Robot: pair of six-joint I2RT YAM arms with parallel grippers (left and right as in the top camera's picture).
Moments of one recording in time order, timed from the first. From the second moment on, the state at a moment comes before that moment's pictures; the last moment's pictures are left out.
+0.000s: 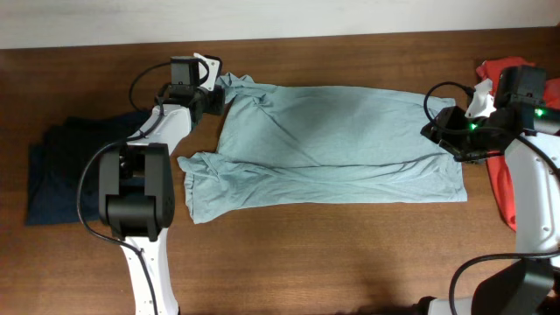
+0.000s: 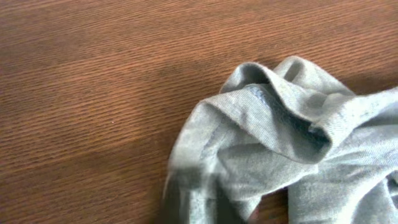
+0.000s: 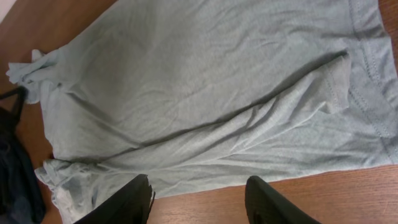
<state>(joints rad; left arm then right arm) -0.10 2.30 1.62 -0.13 0.15 0.14 -0.30 1.57 1.41 -1.06 -0.39 0.25</state>
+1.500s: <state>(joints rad) -0.02 2.56 2.21 -0.84 0.38 0.08 -0.30 1.57 1.41 -1.03 -0.35 0.25</state>
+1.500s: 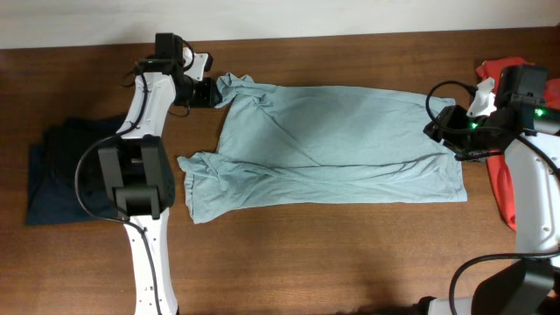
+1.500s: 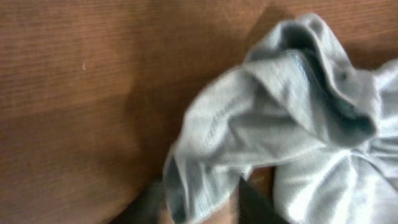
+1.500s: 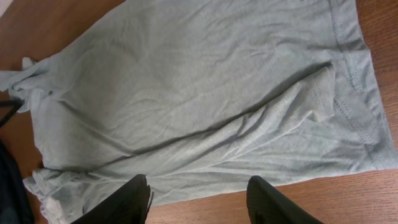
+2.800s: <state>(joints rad) -0.07 2.53 2.69 -0.94 0.08 0.16 -0.30 1.58 1.41 -0.91 -0.31 0.24</state>
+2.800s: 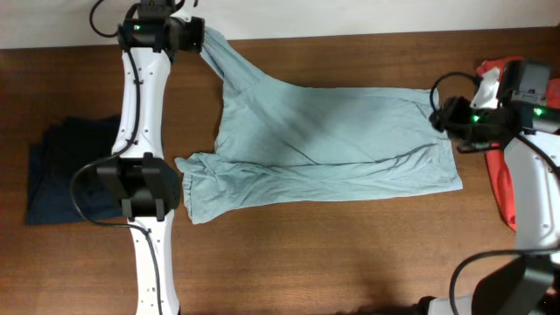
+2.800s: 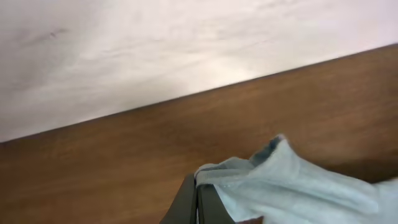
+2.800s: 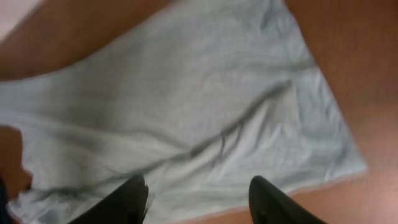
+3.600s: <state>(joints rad) -0.08 2.53 2.69 -1.07 0.07 0.16 -0.32 2.06 1.42 -0.25 -0.28 0.24</state>
